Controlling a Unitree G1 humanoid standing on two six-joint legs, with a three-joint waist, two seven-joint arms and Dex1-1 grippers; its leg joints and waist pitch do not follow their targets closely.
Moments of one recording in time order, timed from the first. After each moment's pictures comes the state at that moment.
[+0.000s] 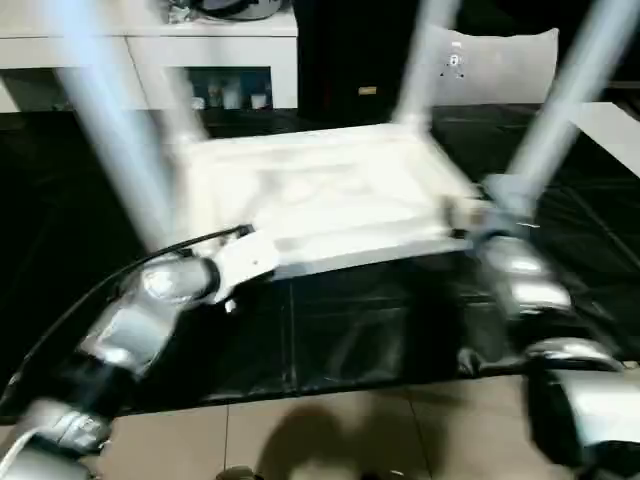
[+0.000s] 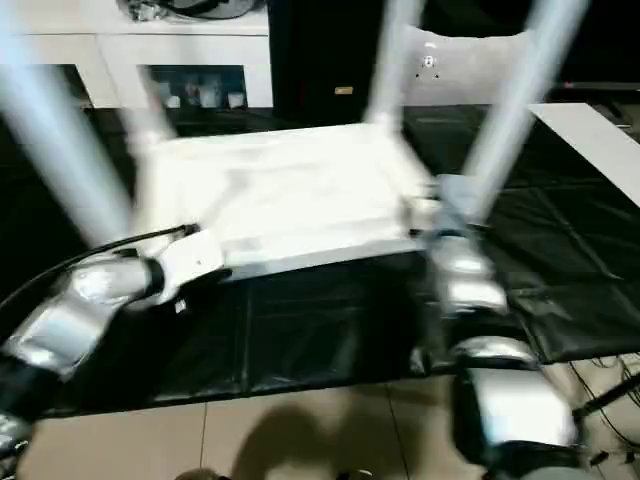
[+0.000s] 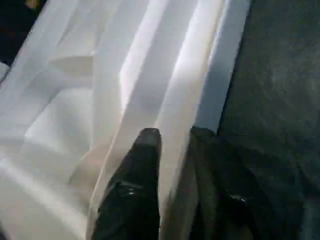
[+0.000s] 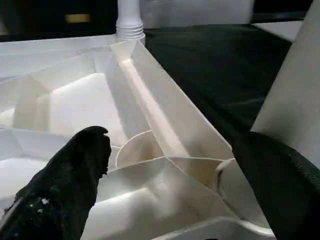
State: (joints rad) left arm -0.49 0.44 -0.32 0.33 0.26 0.12 -0.62; right arm -0.77 -0.33 -0.20 1.11 0.17 -0.08 0.01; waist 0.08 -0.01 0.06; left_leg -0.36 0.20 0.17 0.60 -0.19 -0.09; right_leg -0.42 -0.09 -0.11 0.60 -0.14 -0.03
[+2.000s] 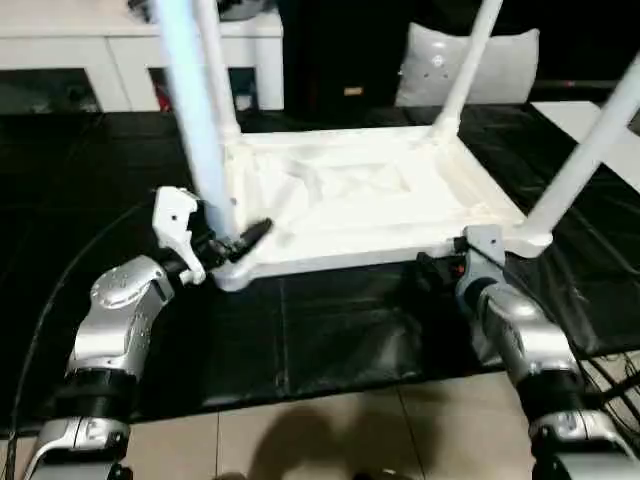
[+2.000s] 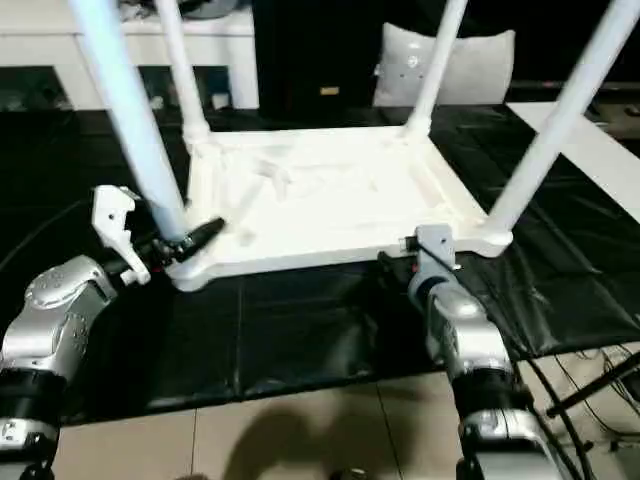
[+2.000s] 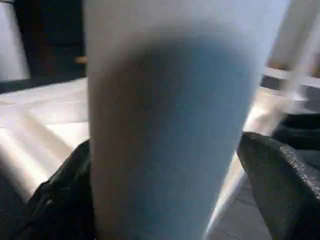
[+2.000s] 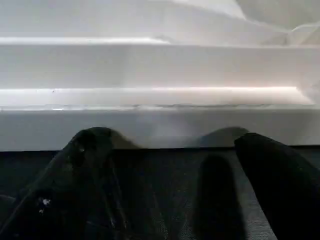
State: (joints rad) left arm -0.42 0.37 0.08 0.41 -0.33 0.10 -0.86; right arm -0.50 -0.24 -0.07 0.69 0.14 0.25 0.22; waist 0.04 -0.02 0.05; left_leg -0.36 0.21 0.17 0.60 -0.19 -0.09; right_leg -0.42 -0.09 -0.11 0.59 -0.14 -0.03
